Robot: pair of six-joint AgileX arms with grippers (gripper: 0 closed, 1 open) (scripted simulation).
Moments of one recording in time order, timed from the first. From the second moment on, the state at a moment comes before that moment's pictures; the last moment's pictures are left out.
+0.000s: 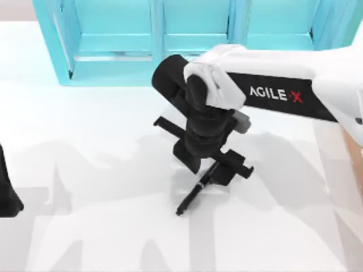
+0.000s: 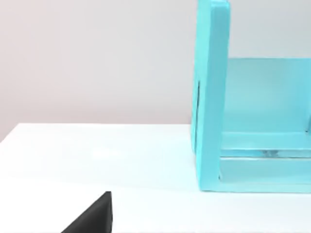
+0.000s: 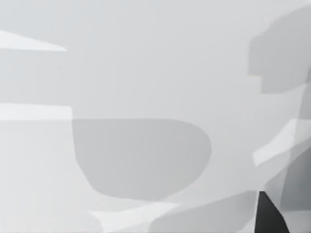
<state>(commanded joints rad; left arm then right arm) 0.00 0.00 0.00 0.00 0.00 0.00 0.72 2.39 1.76 -0.85 -0.01 1.38</state>
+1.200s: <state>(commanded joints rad) 0.00 0.00 0.00 0.00 0.00 0.00 0.65 2.23 2.02 -1.28 0.00 1.32</state>
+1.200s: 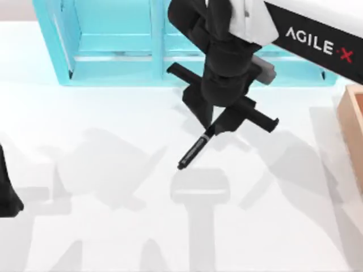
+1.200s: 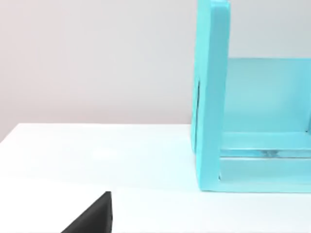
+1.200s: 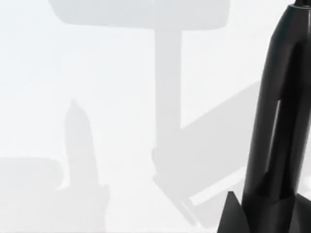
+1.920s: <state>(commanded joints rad) 0.00 0.00 0.00 0.00 0.00 0.00 -0.22 1.96 1.66 -1.24 -0.06 1.12</state>
